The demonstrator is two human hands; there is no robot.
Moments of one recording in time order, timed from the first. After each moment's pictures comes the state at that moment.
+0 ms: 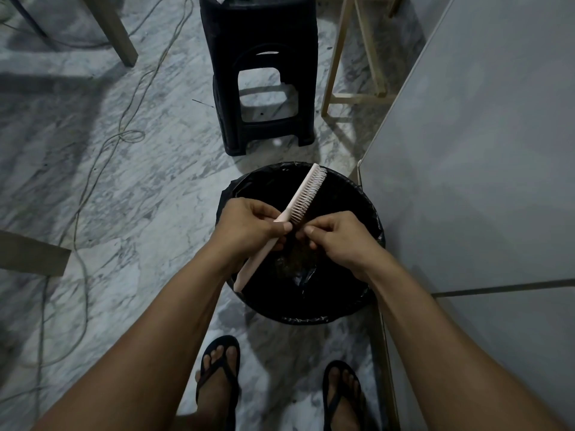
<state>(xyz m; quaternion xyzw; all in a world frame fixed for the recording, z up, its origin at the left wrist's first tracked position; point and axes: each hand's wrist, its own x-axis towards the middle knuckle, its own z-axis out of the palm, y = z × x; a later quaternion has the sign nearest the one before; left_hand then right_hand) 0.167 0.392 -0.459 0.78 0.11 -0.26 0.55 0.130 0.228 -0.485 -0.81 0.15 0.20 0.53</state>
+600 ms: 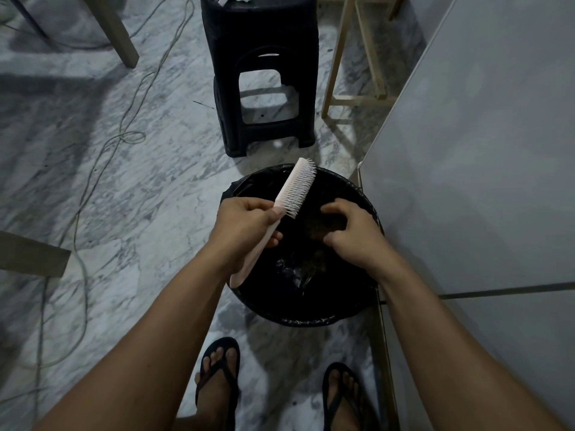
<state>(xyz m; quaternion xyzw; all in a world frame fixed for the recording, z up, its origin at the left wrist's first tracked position) 0.169 0.390 -0.456 0.73 0.18 -0.23 0.62 0.135 0.211 -0.492 -0.87 0.19 0.16 0.42</state>
